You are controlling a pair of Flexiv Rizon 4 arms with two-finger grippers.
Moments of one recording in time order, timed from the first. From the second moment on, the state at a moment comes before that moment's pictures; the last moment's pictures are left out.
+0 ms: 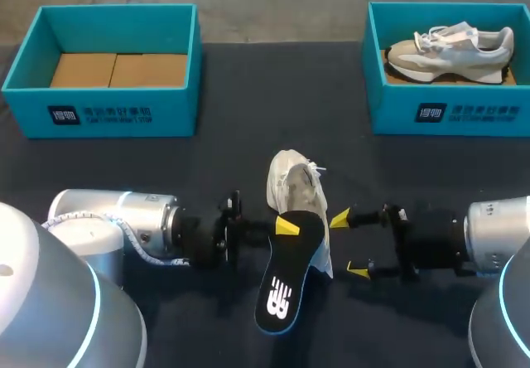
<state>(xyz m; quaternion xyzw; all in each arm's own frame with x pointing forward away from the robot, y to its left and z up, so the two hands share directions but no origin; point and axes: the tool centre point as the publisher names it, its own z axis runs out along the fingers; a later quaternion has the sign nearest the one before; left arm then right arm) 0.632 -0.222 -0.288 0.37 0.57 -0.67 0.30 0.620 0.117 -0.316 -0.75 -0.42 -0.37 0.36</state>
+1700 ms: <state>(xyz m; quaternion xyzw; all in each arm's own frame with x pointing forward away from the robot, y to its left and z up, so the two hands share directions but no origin) 0.651 -0.231 -0.304 0.25 0.62 -0.71 0.23 0.621 0.121 -0.318 -0.75 -0.42 -0.37 0.36</state>
